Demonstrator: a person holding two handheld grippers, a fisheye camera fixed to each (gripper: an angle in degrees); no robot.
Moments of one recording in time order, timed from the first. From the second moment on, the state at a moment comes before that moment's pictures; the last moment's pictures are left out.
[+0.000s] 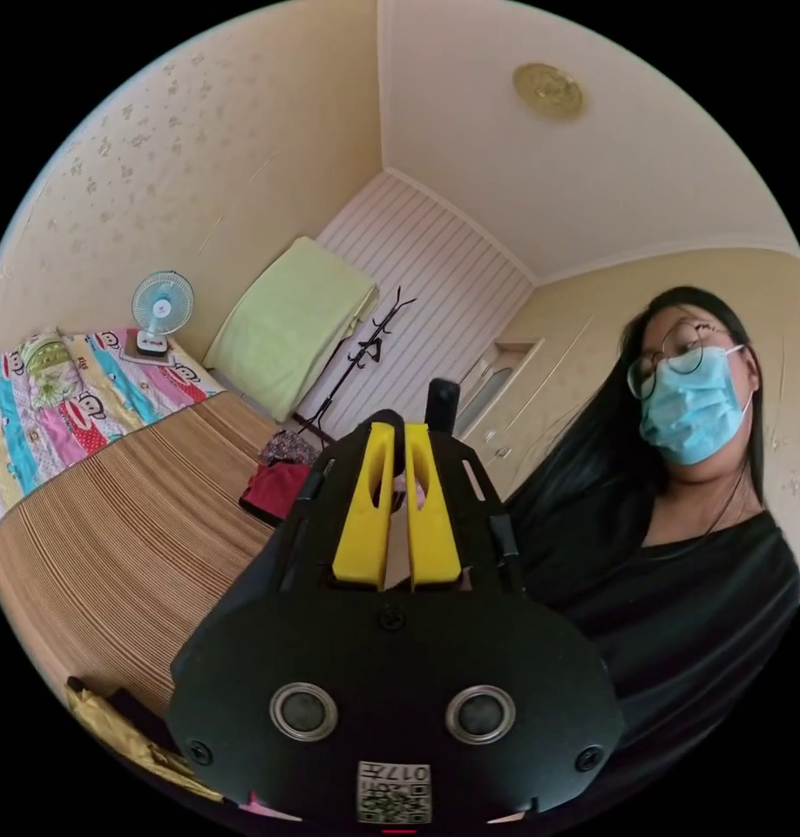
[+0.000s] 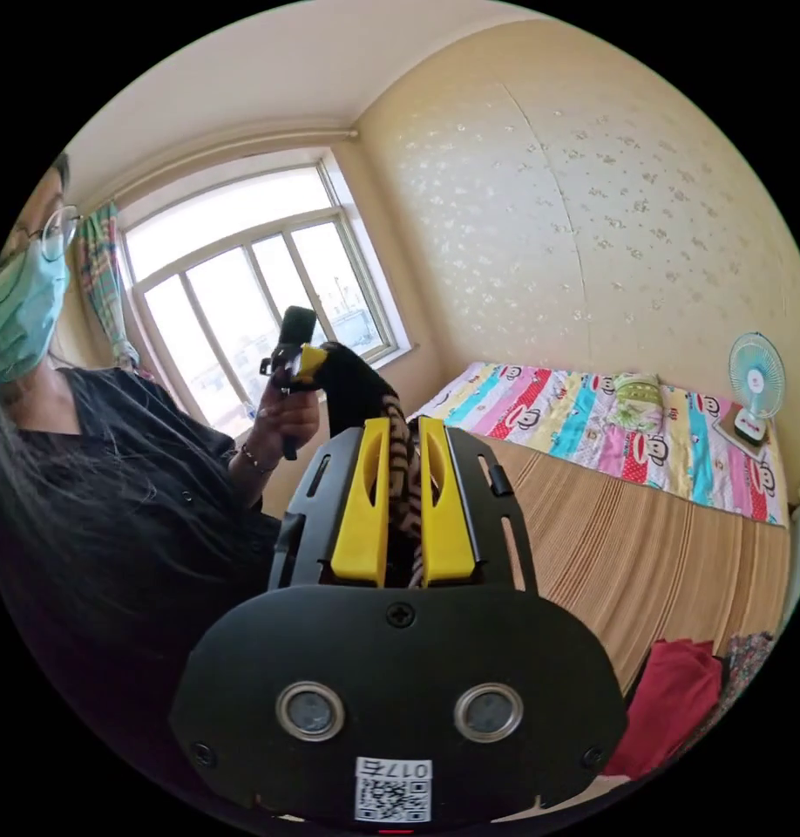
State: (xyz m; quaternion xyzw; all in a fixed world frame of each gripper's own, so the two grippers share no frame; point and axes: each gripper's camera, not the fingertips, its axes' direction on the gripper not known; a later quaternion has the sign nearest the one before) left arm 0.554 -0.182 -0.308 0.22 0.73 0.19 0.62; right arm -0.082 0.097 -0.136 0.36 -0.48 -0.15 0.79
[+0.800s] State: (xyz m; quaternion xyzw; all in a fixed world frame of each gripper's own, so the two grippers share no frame) left arm 0.468 -0.166 -0.455 0.23 0.71 0.33 0.58; right arm 0.092 -0.003 0.124 0.08 -0.86 -0.05 0.50
